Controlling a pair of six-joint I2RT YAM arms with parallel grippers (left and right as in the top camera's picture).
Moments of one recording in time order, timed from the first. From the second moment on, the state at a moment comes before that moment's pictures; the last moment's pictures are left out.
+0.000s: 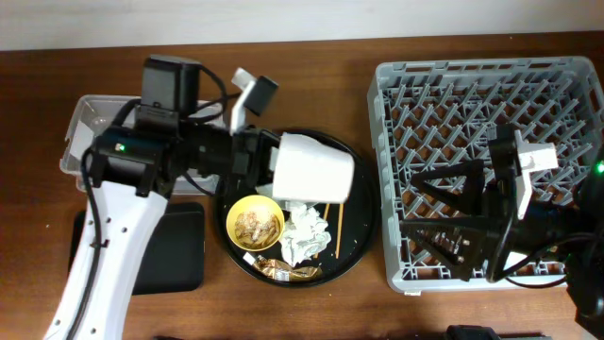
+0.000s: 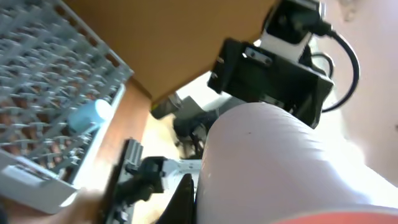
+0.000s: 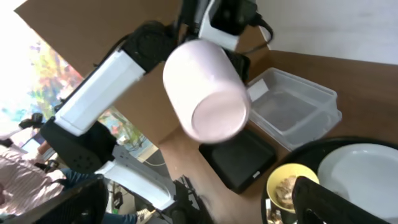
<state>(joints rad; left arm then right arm) -0.26 1.46 1.60 -0.98 1.47 -0.10 -0.09 0.98 1.51 -1.12 -1.30 0.00</state>
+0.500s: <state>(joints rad) -0.24 1.46 1.60 -0.98 1.38 -0.09 0.33 1.16 1.52 -0.86 -1.03 0.18</state>
